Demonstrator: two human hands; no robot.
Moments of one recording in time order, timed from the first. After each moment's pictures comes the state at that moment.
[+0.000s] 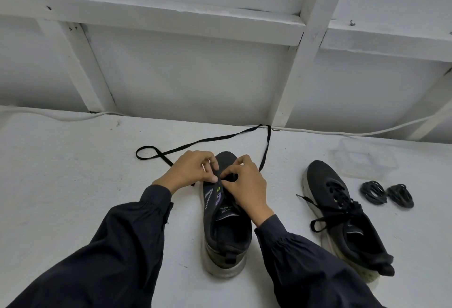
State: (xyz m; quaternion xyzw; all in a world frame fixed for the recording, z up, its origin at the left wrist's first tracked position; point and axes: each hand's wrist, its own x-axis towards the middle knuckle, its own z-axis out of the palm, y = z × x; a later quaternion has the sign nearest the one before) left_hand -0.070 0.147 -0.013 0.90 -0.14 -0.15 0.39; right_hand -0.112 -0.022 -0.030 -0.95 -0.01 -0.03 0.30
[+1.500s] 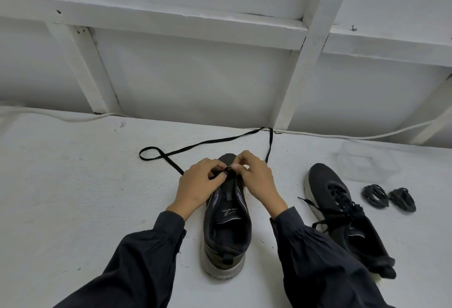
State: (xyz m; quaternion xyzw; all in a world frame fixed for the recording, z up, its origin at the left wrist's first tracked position) left_hand -0.106 0.120 -0.032 0.92 -0.06 0.01 0.38; right_hand -0.099 -0.040 -0.015 -0.91 -0.02 0.00 0.42
